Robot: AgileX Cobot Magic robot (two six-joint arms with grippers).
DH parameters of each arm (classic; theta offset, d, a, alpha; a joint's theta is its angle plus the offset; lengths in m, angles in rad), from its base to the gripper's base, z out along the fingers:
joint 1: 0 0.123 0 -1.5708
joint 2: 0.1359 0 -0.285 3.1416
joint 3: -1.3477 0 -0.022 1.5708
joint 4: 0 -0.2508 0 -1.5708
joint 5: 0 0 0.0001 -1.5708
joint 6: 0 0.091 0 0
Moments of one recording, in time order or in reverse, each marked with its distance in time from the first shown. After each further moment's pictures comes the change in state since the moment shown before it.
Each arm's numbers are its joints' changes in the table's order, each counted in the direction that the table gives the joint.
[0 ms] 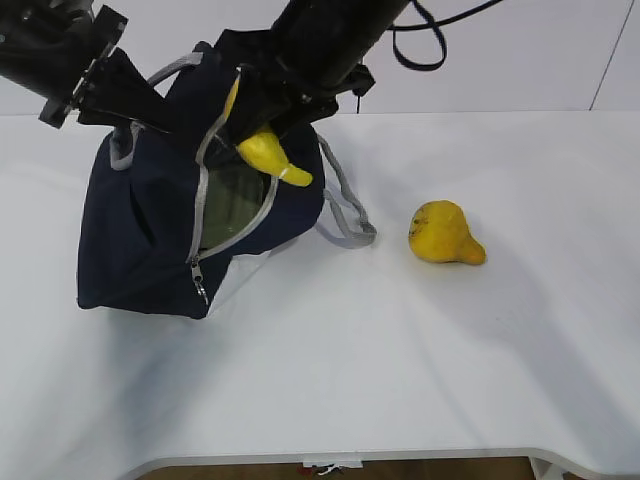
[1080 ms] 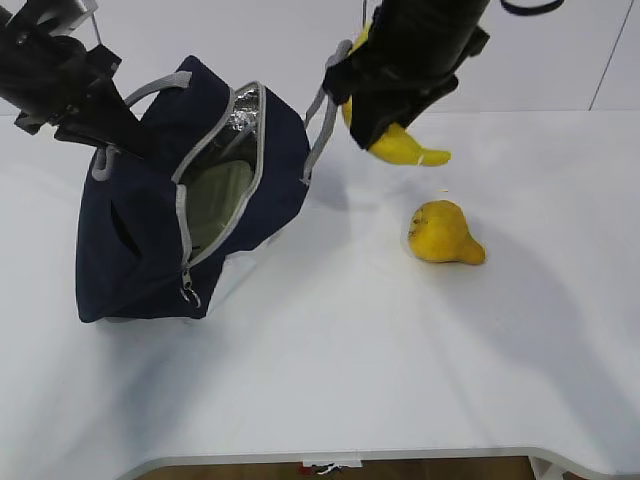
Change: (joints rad) left arm 0.000 0.000 0.000 -0.185 0.039 0.000; right arm 0.000 -0.180 -0.177 0.447 -0.077 0.027
